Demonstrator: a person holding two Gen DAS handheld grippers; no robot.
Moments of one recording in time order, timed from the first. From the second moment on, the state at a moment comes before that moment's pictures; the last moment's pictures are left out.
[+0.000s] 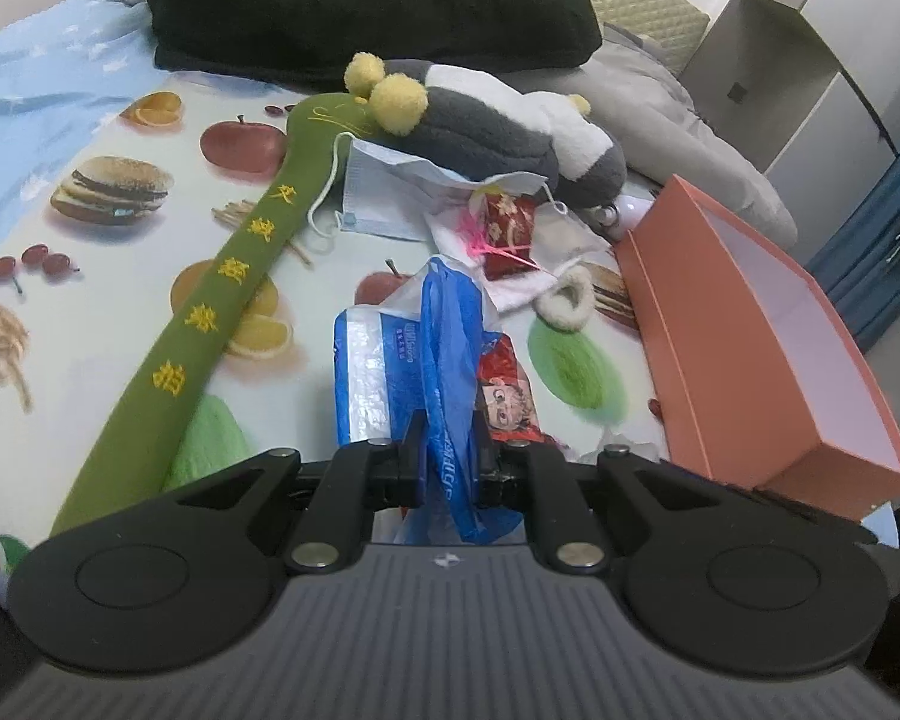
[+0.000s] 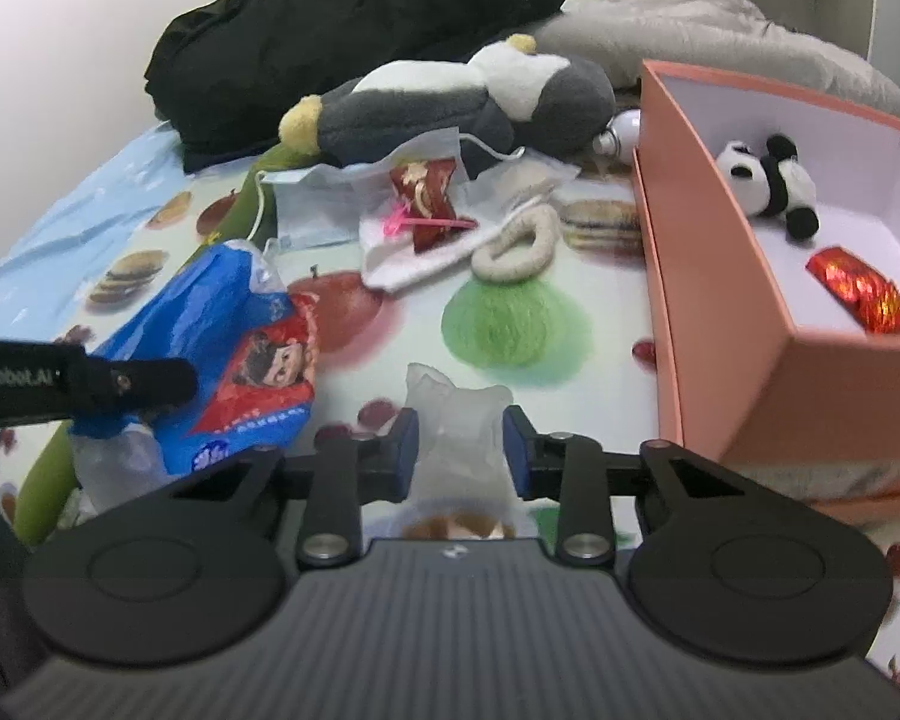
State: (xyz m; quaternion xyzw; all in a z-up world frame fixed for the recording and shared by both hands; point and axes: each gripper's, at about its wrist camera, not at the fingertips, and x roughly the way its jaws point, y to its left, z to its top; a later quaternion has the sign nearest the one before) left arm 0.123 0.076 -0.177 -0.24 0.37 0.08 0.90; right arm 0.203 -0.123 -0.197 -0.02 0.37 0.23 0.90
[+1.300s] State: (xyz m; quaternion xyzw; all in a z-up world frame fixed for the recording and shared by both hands) left arm 0.151 -0.014 -0.087 -0.16 0.32 -0.08 0.93; right arm 0.168 -0.223 -0.096 0.04 0.28 0.18 0.94
